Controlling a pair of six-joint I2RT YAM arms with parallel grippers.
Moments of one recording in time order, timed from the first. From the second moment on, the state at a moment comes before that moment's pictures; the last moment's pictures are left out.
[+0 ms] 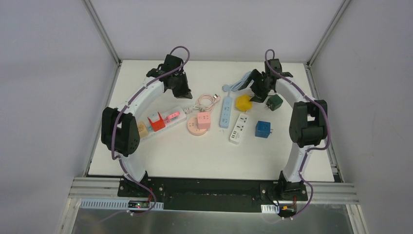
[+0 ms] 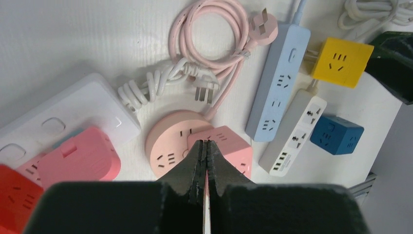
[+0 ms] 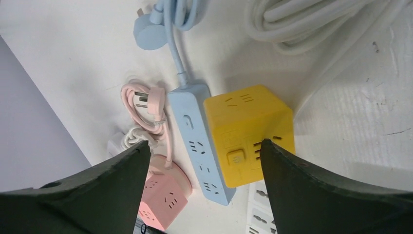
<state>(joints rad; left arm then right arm) -0.36 1.79 1.57 -0.71 0.18 -0.59 0.16 1.94 1.53 -0.60 -0.31 0.76</state>
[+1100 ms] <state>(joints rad) -0.36 1.10 0.85 -0.65 0.11 -0.59 0.84 1.94 1.73 -0.91 0.18 0.90</state>
